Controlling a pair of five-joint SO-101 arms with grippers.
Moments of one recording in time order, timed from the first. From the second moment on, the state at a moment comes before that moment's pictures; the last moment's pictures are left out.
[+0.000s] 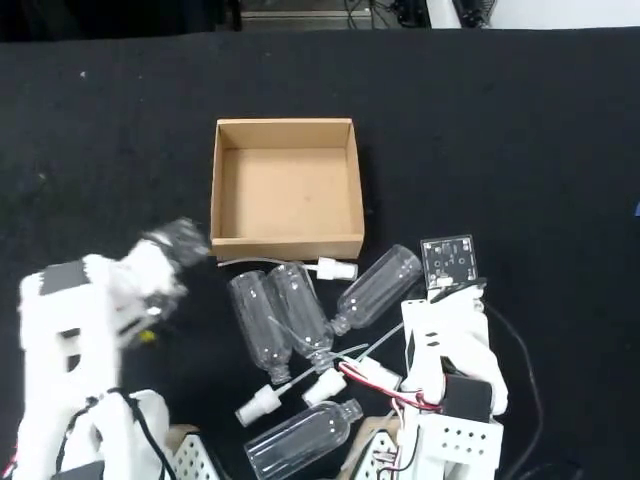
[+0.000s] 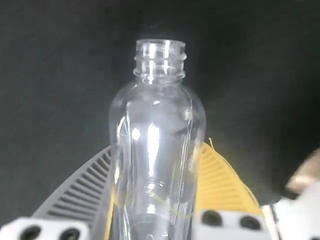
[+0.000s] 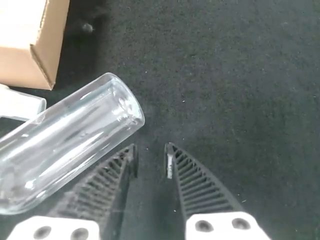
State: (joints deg) left arm -22.7 -40.3 55.8 69.2 -72.3; right arm 10.5 -103.0 95.7 61.0 15.4
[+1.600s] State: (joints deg) left arm -54.3 17.2 11.4 68.3 -69.7; right arm 10.5 -103.0 95.7 61.0 15.4
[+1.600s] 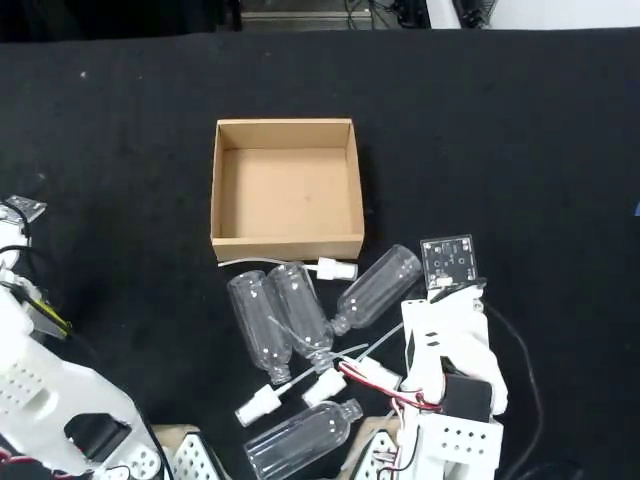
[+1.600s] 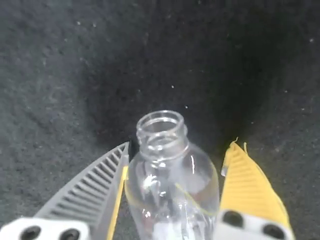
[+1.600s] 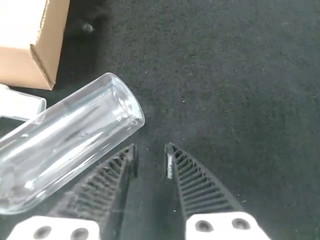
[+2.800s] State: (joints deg) left arm -45.2 17.3 -0.5 79.3 -61.1; right arm 10.5 -103.0 95.7 61.0 15.4
